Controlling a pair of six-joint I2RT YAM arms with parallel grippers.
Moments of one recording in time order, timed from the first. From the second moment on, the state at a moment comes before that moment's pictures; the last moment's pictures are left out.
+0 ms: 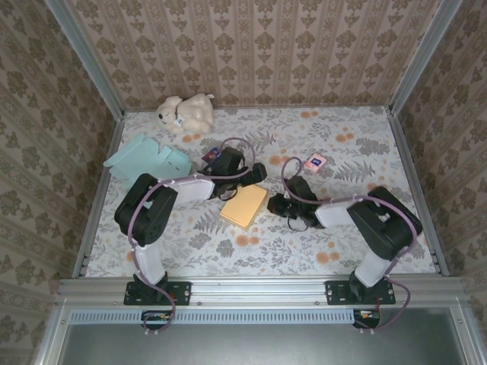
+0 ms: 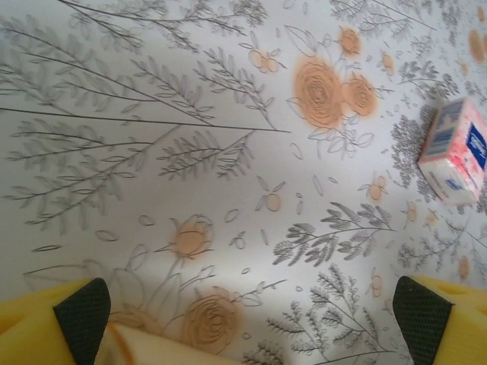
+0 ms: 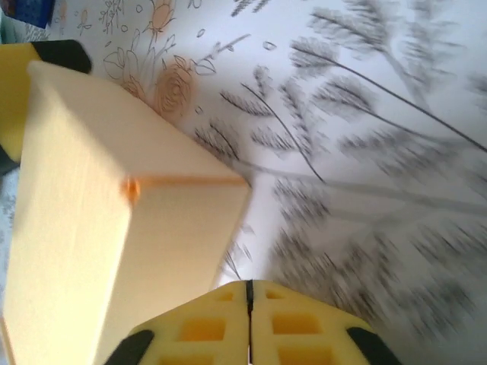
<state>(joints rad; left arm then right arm) -0.66 1.84 1.05 0.03 0.10 -0.77 0.56 1.65 0.57 0.33 -0.18 0.86</state>
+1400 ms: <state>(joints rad) -0.92 1.47 0.73 -0.21 -0.23 -1.35 0.52 1.86 1.07 -0.08 -0.35 0.23</state>
